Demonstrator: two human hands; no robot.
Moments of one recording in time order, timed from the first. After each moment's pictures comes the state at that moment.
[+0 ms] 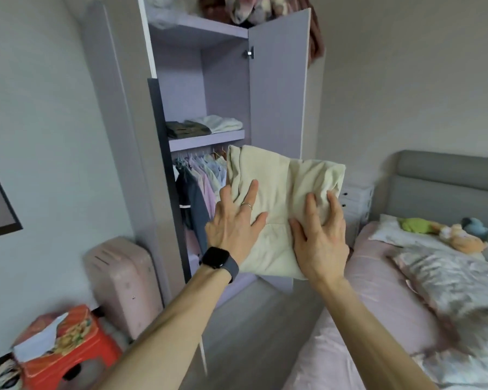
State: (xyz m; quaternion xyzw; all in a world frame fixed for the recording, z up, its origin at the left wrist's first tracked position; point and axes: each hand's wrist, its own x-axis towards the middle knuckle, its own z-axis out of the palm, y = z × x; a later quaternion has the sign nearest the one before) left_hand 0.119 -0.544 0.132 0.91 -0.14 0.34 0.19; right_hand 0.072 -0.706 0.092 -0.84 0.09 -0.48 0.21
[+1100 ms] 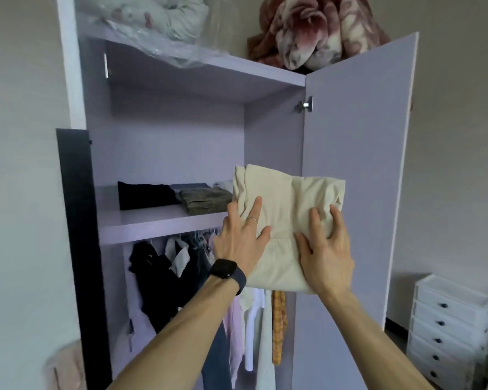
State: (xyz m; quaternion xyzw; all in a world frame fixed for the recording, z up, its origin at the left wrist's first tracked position) left_hand 0.650 -0.598 0.220 0.90 -0.05 0.41 0.15; right_hand 0.636 -0.772 0.186 -0.83 -0.03 -0.51 0.23
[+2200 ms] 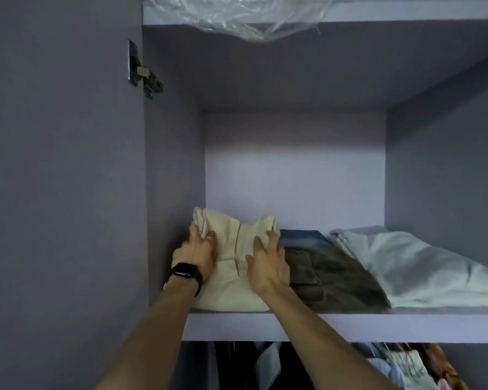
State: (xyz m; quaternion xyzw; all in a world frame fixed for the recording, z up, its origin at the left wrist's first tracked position) left_hand 0.991 -0.277 0.284 0.93 0.26 0.27 -0.03; right_hand 1.066 -0.429 0.263 -0.89 -0.32 -0.23 0.23
